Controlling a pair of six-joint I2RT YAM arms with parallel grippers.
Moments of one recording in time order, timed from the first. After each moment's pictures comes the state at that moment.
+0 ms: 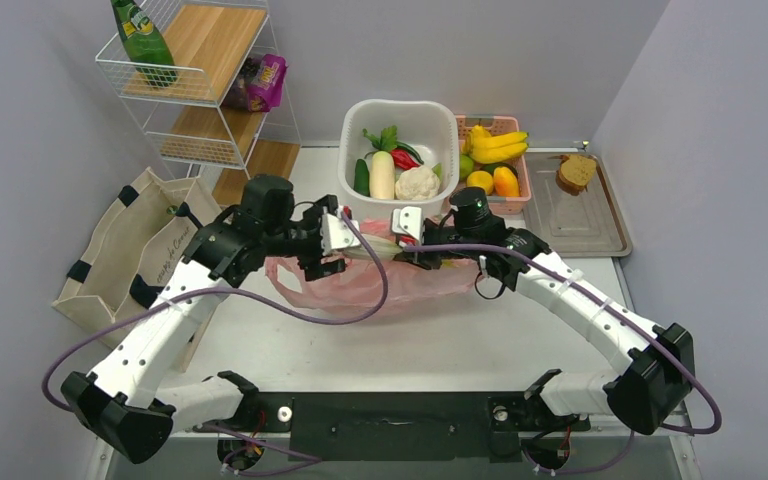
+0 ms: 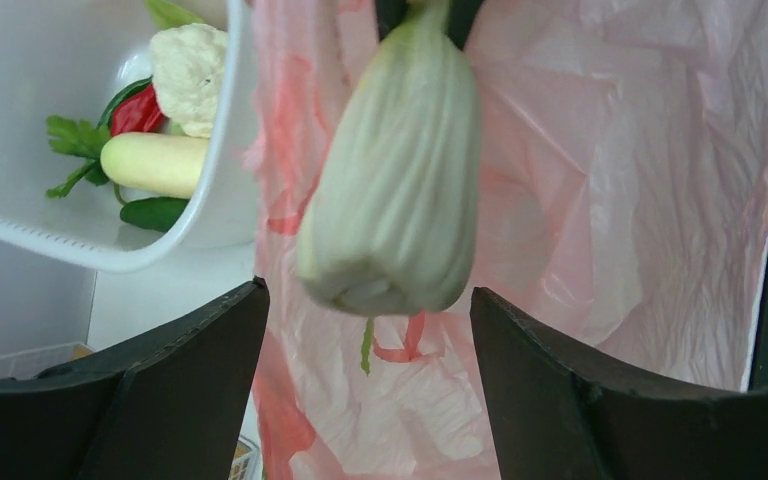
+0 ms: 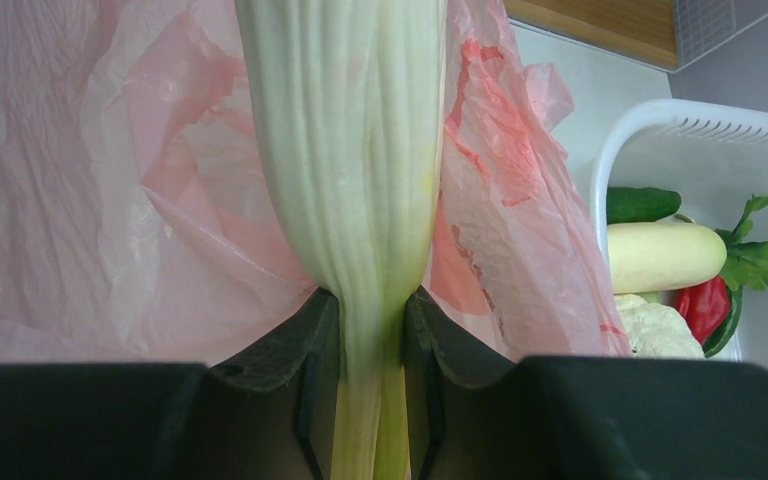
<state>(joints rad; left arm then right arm) -0.50 1.15 1.29 -0.79 0.54 0.76 0.66 1.28 1.11 -0.36 -0.59 -0.67</state>
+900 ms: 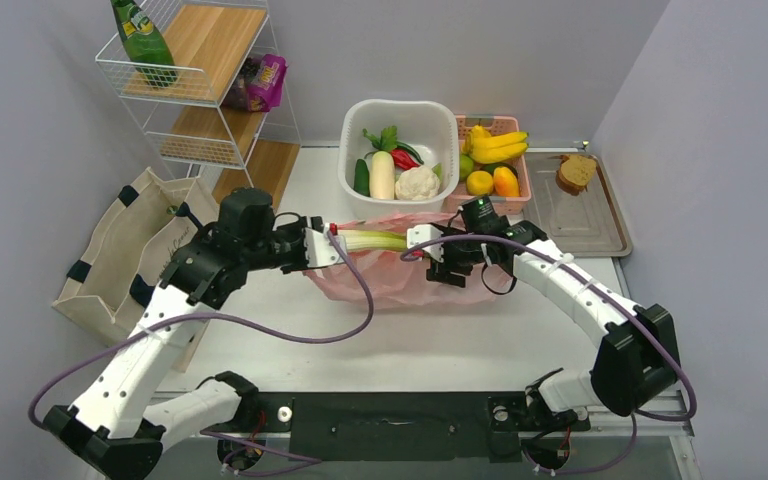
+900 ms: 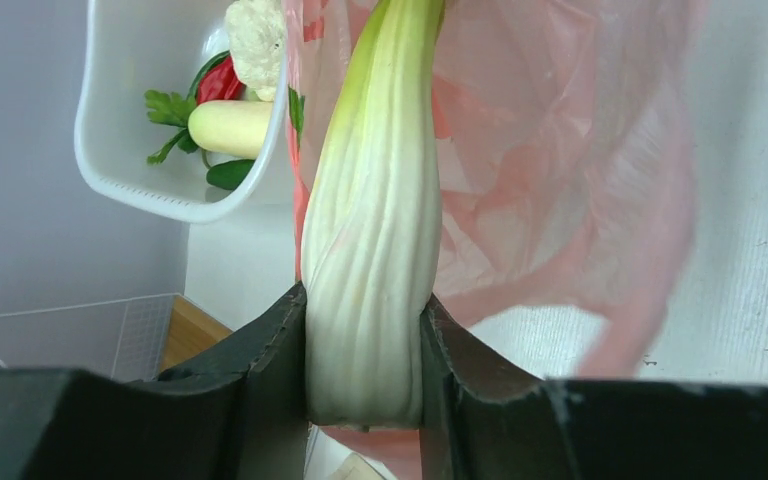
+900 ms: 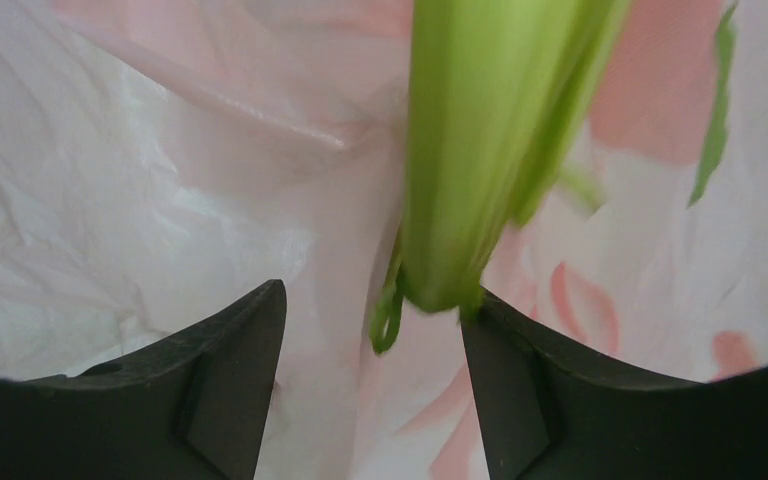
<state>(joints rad) -0.55 1.06 1.23 -0.79 0.37 0.92 0.53 1.36 1.07 -0.63 -0.47 -0.98</state>
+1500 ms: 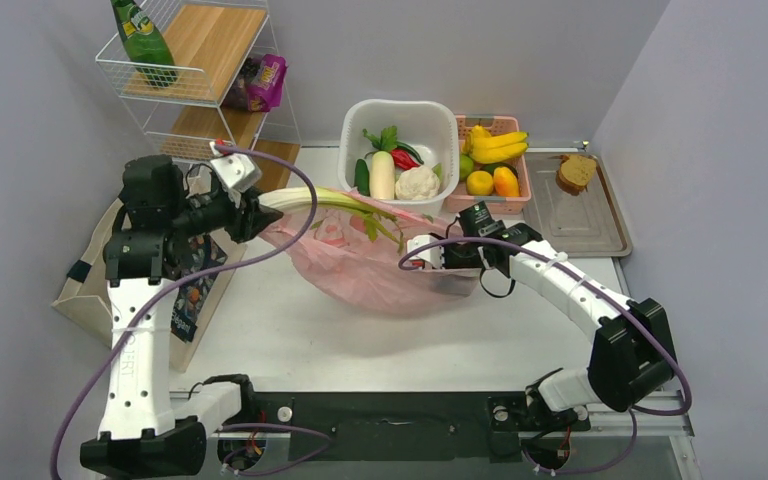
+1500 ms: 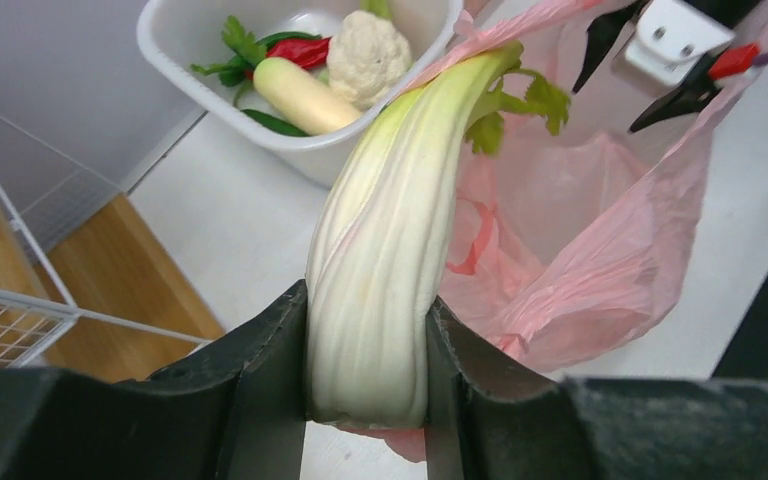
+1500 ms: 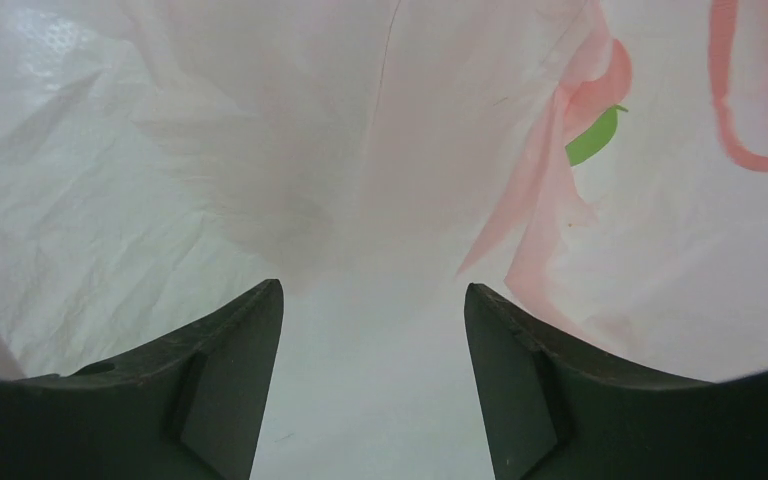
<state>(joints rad) 0.01 1.05 1.41 -0.84 0.78 0.55 0.50 1.41 1.03 -0.71 -0.42 -1.05</state>
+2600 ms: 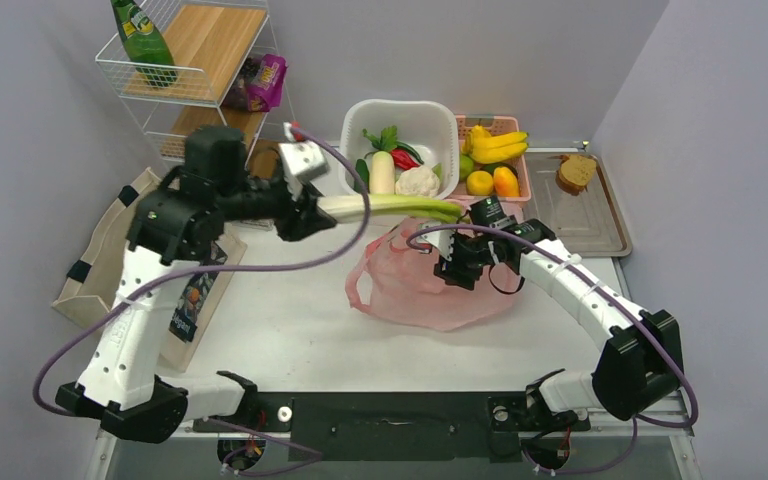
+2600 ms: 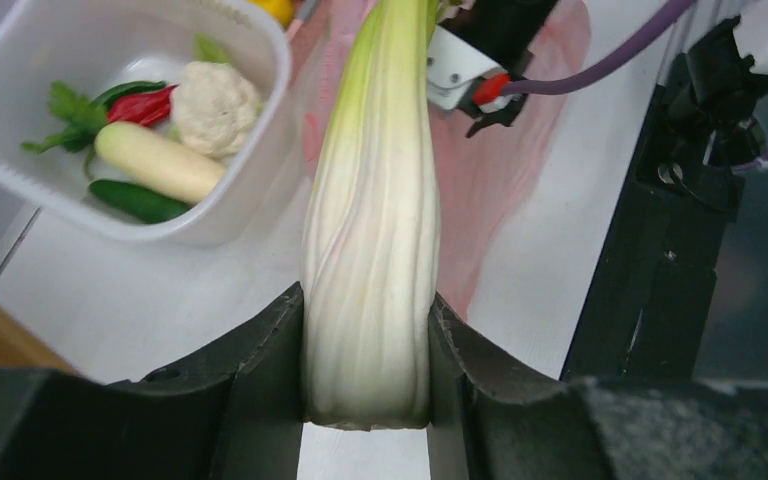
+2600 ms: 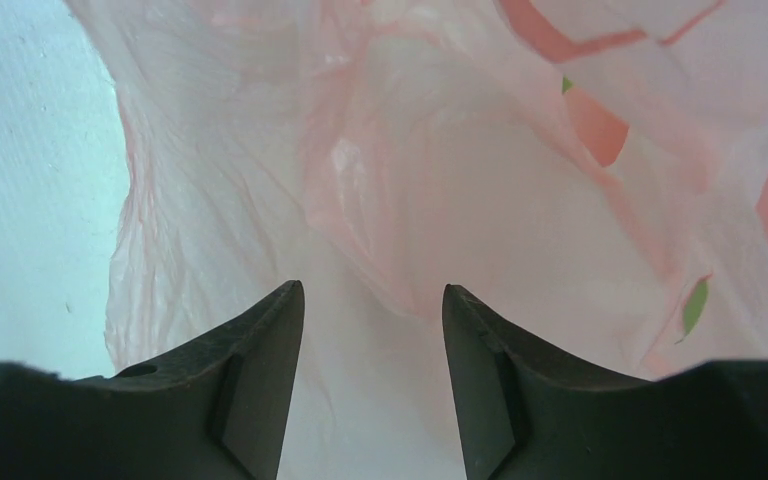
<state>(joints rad) -0.52 1.25 1.73 -1.01 0.58 0.37 0.46 1.36 1.08 -0.75 -0.43 -0.88</state>
